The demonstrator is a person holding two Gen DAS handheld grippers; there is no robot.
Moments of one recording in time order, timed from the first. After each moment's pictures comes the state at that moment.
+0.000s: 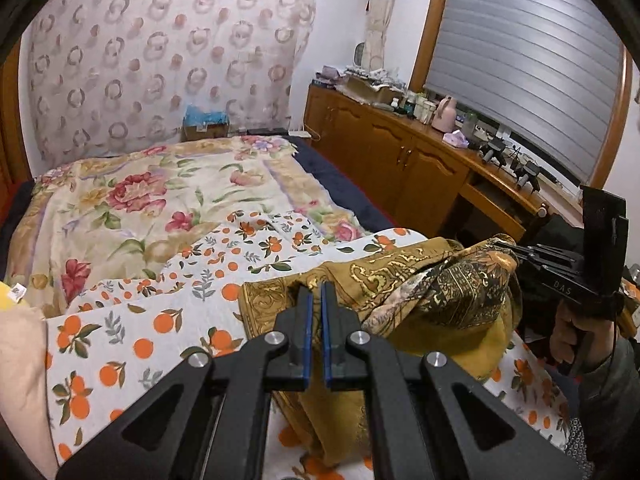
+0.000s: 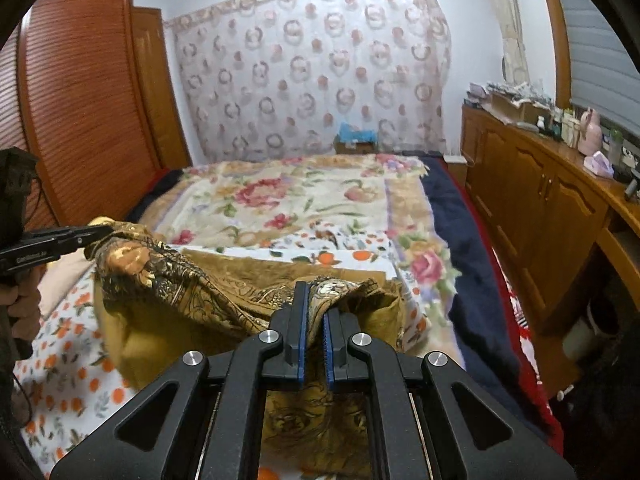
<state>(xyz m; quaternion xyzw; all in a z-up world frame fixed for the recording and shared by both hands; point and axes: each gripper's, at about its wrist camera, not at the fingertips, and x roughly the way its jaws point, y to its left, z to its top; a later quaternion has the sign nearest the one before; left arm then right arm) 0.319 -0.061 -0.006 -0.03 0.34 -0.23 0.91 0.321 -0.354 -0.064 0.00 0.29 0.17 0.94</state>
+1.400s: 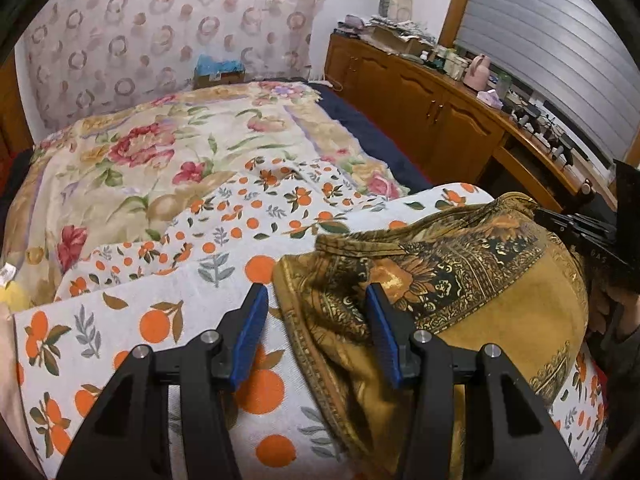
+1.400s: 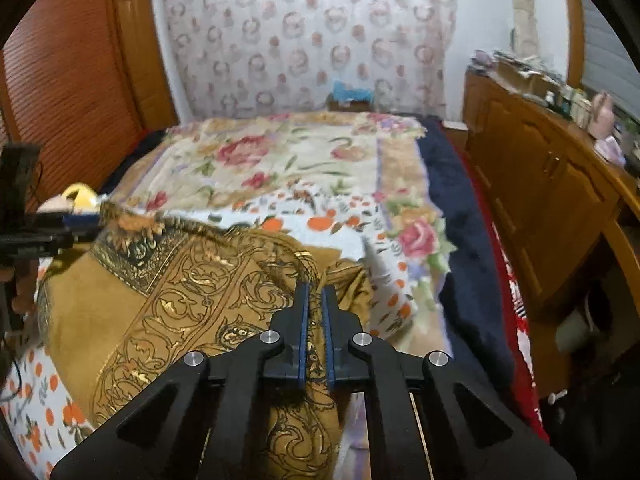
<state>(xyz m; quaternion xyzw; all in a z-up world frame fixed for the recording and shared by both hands) 0.381 -0.062 -0.072 -0.02 0.43 -0.20 0.88 0.387 -0.380 -0.106 -0.02 0.35 0.14 0.93</state>
